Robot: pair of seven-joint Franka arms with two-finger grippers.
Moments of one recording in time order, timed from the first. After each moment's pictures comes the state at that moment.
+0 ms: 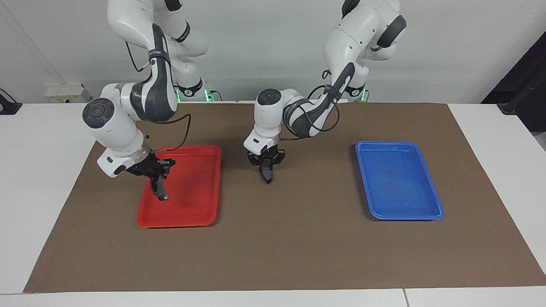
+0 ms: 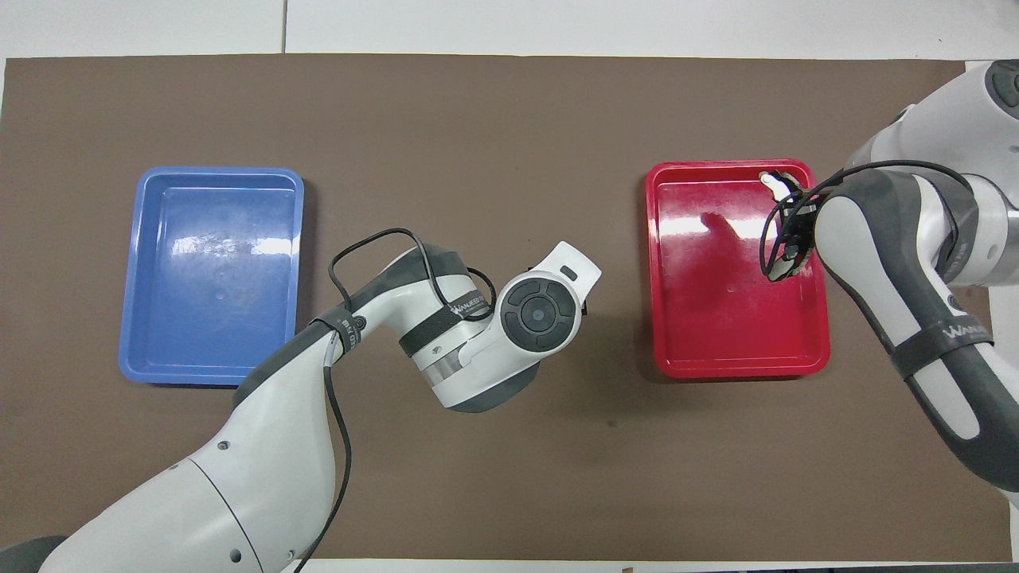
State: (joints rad) left arm -0.31 0.54 -0.58 -1.78 0.43 2.32 -1.10; right arm 0.09 0.25 -0.10 -1.79 0.05 1.94 -0.05
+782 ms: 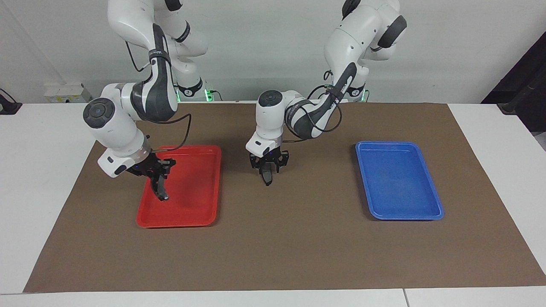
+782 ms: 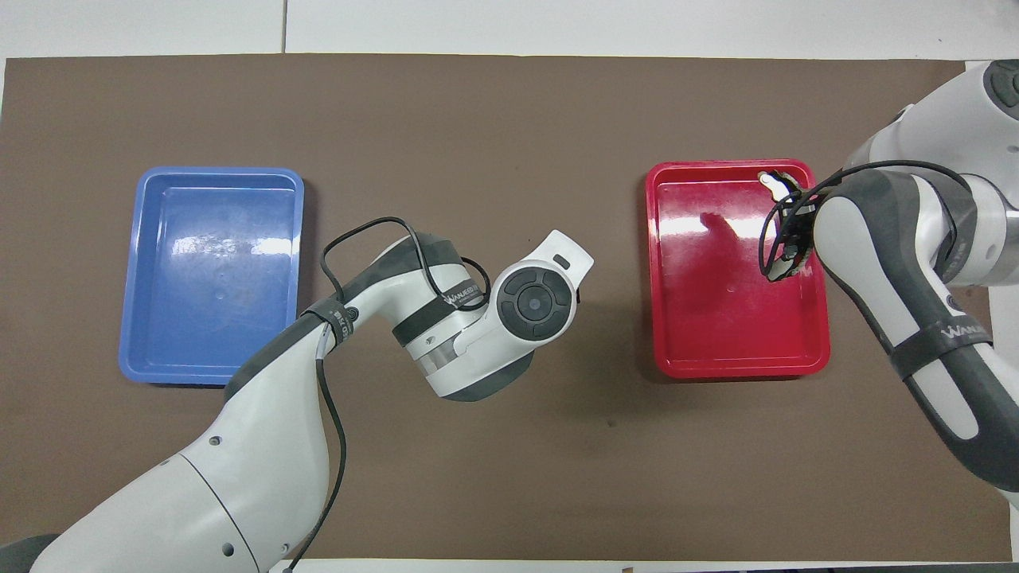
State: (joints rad) left arm -0.31 0.54 -0.56 -1.72 0.47 2.23 -1.09; right arm 0.09 0.25 -0.10 -1.79 0.05 1.94 -0.05
